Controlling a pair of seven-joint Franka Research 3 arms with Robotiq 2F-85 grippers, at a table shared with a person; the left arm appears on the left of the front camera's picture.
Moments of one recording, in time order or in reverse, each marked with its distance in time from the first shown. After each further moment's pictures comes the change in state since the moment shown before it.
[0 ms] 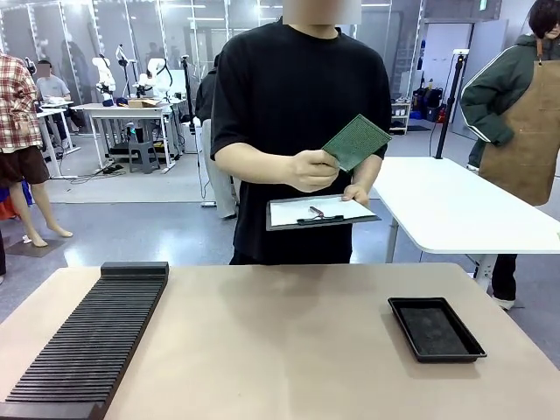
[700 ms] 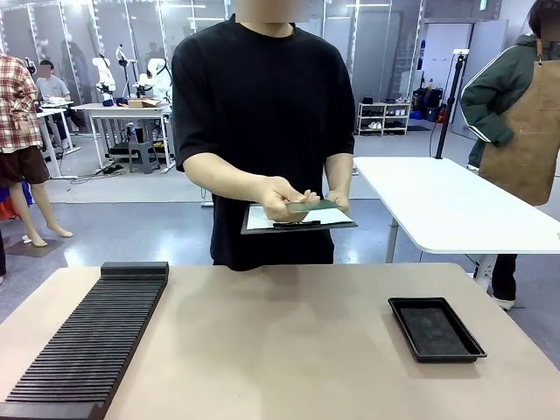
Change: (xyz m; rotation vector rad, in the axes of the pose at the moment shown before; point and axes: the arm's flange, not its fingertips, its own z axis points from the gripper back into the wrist) left arm 0.000 0.000 0.000 0.000 0.000 0.000; right arm 0.000 0.000 0.000 0.000 0.000 0.000
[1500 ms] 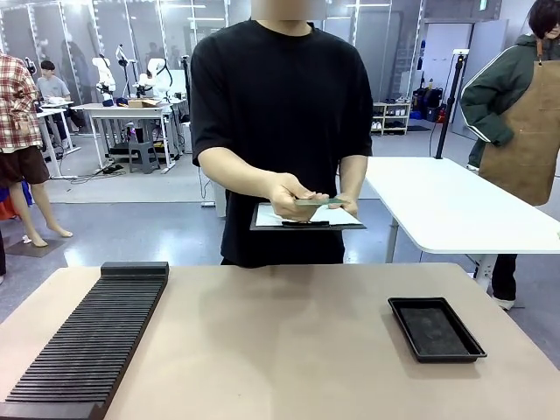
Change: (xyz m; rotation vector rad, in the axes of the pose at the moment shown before) left arm 0.000 0.000 0.000 0.000 0.000 0.000; right arm 0.000 0.000 0.000 0.000 0.000 0.000
